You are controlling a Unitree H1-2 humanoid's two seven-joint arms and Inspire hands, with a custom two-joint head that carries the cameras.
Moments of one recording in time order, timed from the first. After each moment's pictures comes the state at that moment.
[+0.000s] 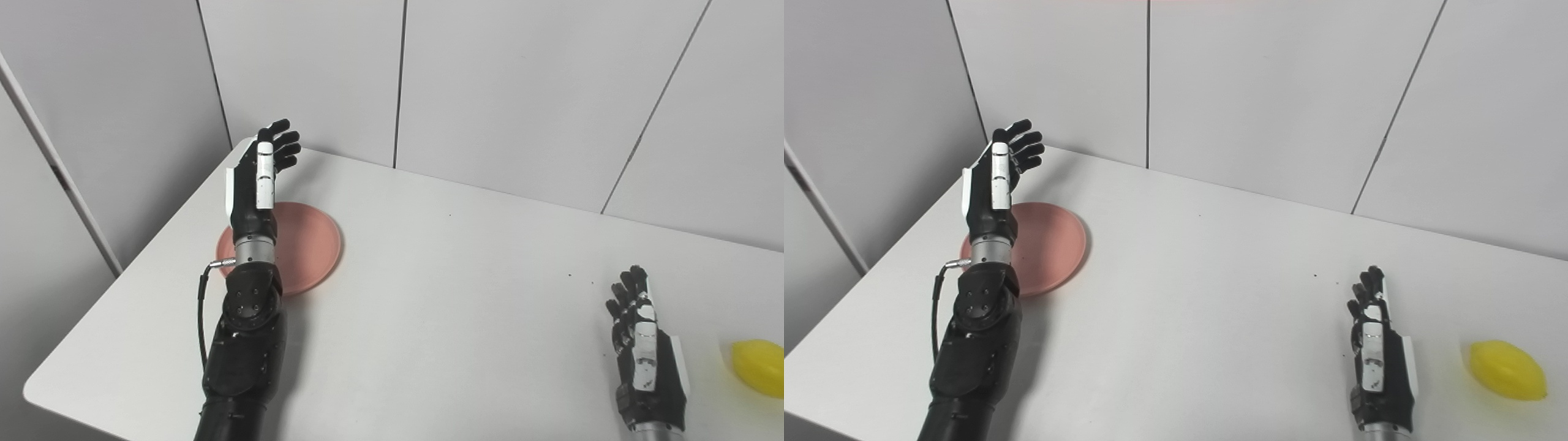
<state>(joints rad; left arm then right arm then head) -0.38 0.11 0.28 0.11 -0.02 -0.09 0.22 -0.14 -0.02 0.01 0.06 0.10 -0.12 0.07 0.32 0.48</state>
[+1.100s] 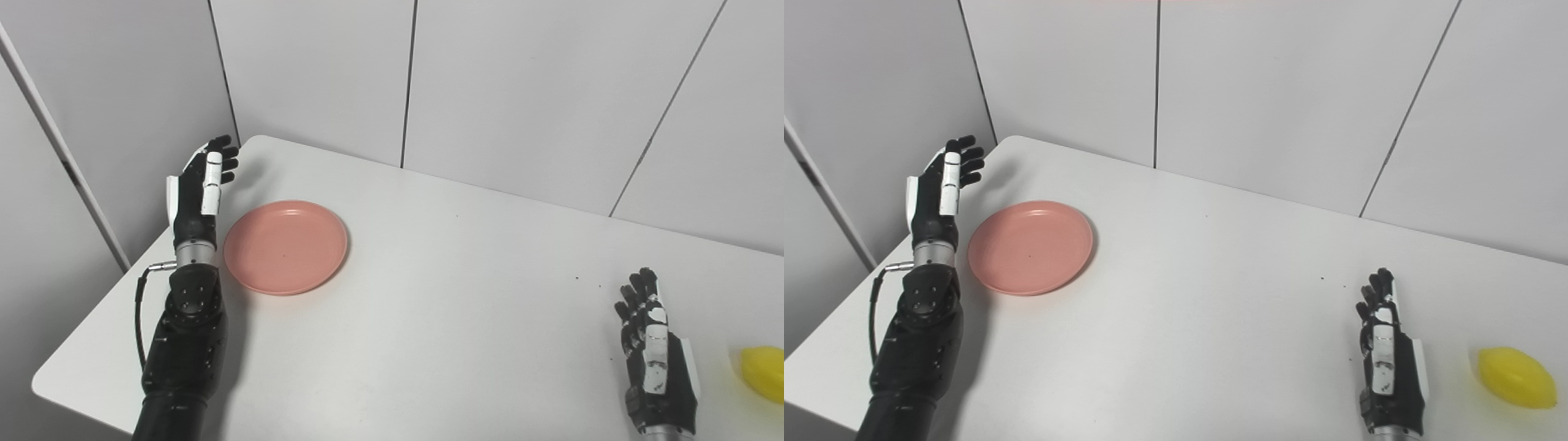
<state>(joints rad) -0.32 0.28 0.36 0.23 0.00 -0.06 0.22 -0.15 -0.04 0.00 0.07 0.11 -0.12 0.08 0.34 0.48</state>
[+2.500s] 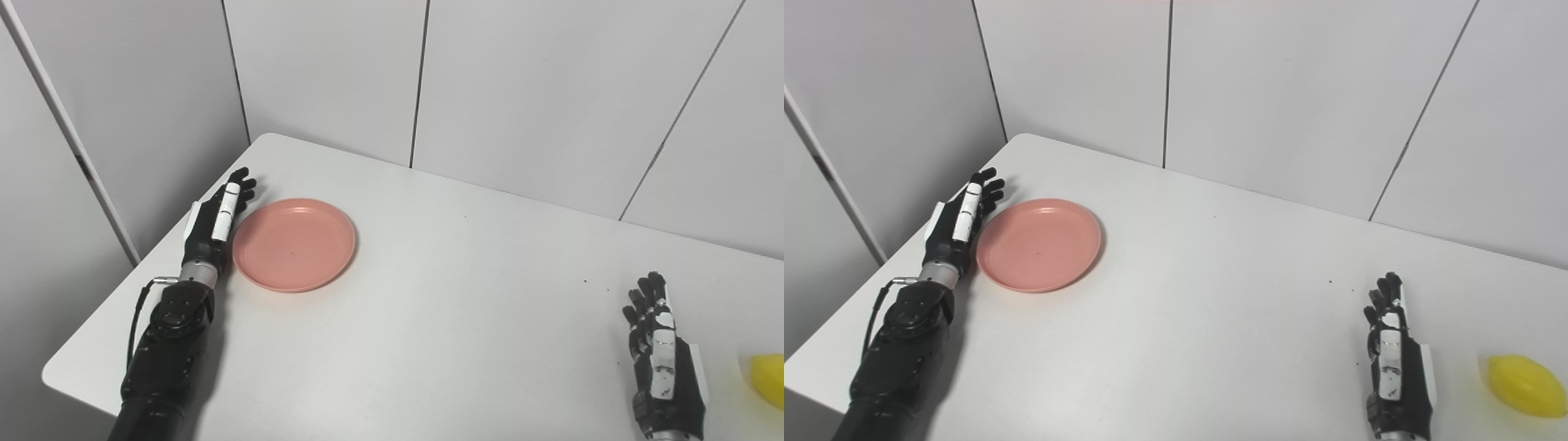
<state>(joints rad) -0.27 0.35 0.29 0.35 -0.16 -0.06 0.01 -0.15 -0.03 -0.01 0.06 0.10 -0.12 0.09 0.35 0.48</state>
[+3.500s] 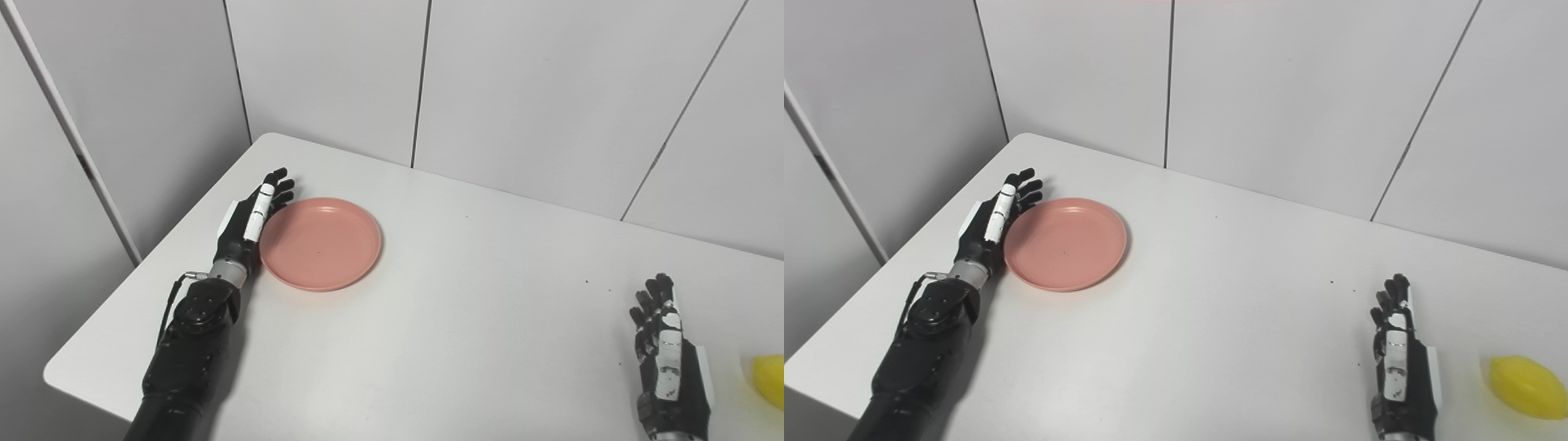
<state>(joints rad) -0.29 0.32 0.21 0.30 -0.21 -0.01 -0.08 -0.15 -0.02 -0.02 0.06 0.10 -0.12 0.08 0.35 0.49</state>
